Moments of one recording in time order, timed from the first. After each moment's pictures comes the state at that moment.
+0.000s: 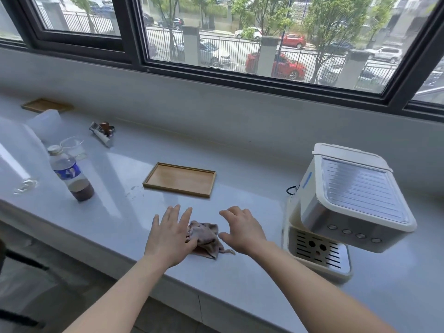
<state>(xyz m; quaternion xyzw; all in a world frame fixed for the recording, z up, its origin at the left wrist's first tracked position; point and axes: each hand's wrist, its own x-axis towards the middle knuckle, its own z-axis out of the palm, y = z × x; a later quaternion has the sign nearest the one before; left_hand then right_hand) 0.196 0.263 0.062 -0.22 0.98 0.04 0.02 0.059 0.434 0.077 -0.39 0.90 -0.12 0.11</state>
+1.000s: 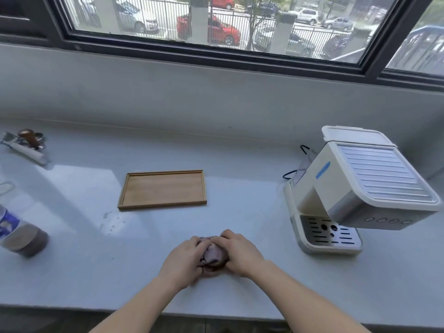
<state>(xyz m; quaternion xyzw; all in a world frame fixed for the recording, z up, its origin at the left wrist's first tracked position) 0.143 0.181 -0.013 0.04 0.97 0.18 0.12 0.072 0.364 0.011 -0.31 0.91 -0.11 0.25</state>
